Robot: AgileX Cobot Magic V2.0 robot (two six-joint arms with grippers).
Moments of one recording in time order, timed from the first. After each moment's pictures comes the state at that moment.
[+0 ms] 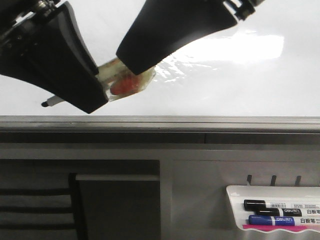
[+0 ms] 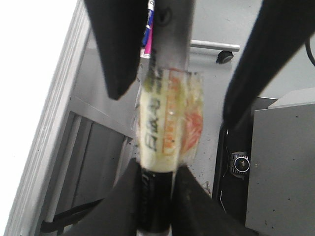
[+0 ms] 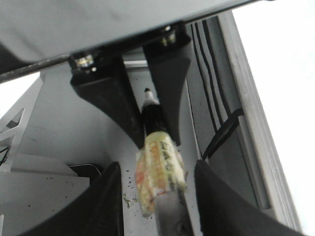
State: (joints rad) left arm -0.71 1.29 -0.98 -0.41 0.80 0.94; right arm 0.59 1.32 -1.02 0.82 0.77 -1.28
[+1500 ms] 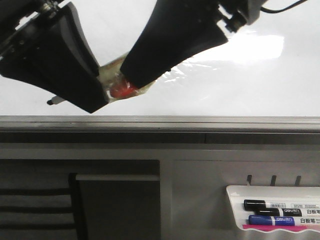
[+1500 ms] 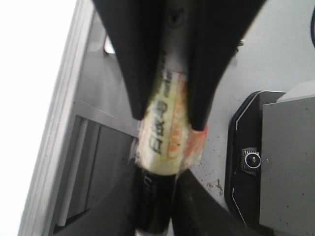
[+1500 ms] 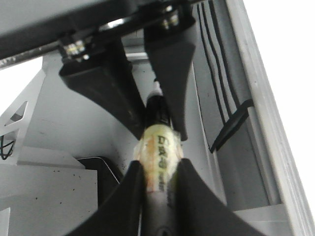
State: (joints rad) left arm -0.71 1.29 -0.98 -0.40 0.77 0.97; right arm 0.59 1.36 -1.02 0.83 0.79 -1.29
